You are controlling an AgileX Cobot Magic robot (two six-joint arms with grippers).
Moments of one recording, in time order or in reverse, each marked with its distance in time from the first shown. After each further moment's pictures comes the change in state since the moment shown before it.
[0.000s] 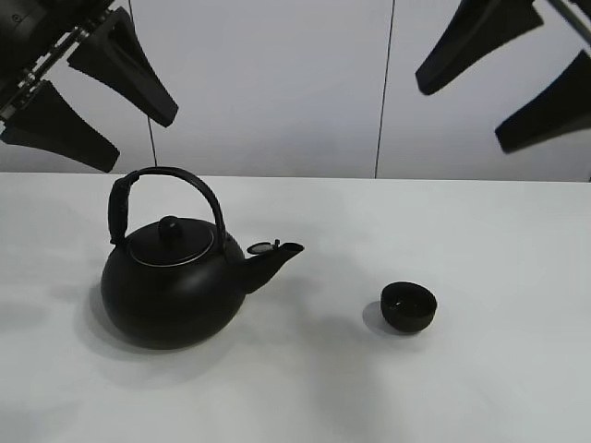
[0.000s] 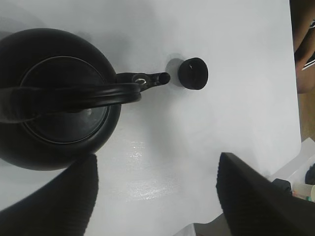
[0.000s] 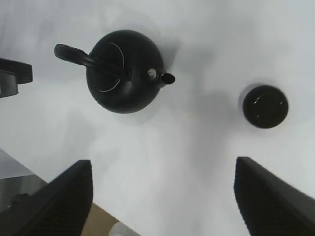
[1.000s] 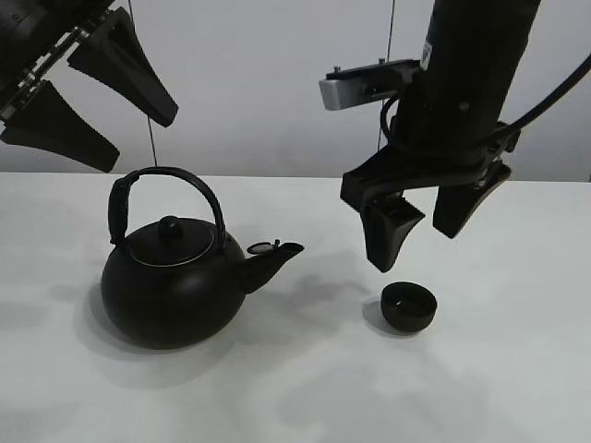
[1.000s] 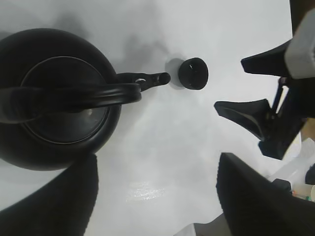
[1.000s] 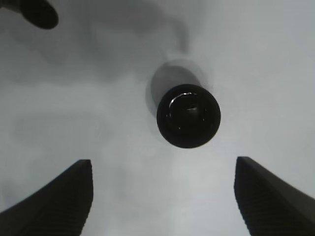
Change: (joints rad) left arm 0.000 0.000 0.000 0.000 0.000 0.000; right arm 0.345 0.481 -0.242 -0.702 0.019 0.174
